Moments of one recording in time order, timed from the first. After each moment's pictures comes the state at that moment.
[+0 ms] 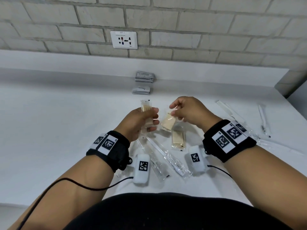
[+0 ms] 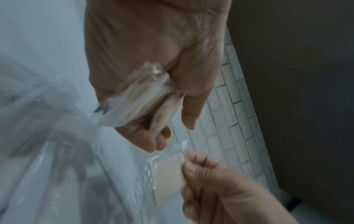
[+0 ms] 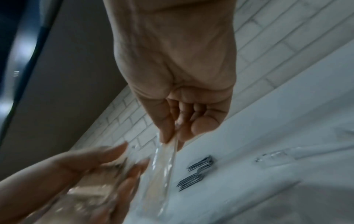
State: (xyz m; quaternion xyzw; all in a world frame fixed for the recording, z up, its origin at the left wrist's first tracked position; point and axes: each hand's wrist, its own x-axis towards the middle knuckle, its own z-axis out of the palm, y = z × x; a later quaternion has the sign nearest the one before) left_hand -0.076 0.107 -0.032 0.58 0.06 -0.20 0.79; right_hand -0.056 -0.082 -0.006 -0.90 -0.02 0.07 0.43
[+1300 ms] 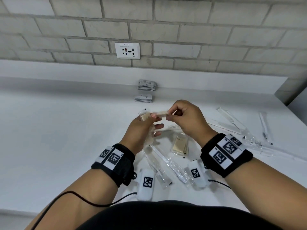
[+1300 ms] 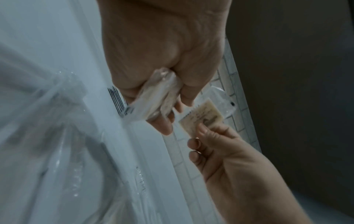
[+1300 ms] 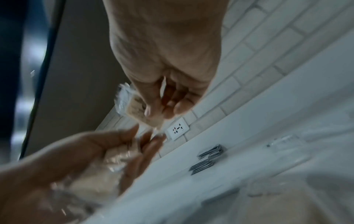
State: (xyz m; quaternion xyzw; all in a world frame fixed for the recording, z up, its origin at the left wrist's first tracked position) left_hand -0.089 0.100 -0.036 0.55 0.04 -0.11 0.83; right_hand -0.076 -0.064 -0.006 -0.86 -0.10 -0.10 0.49
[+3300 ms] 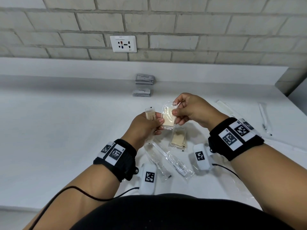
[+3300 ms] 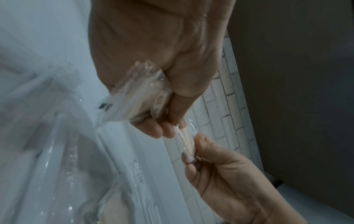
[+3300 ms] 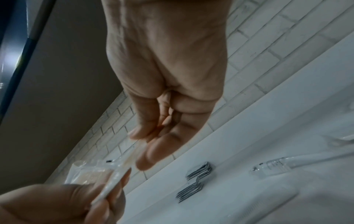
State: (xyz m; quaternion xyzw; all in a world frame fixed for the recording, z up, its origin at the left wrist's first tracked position) left_hand -0.091 0.092 -0.042 0.62 0.02 -0.13 0.77; right_hand -0.064 -0.091 0.005 -0.79 -0.04 0.14 0.60
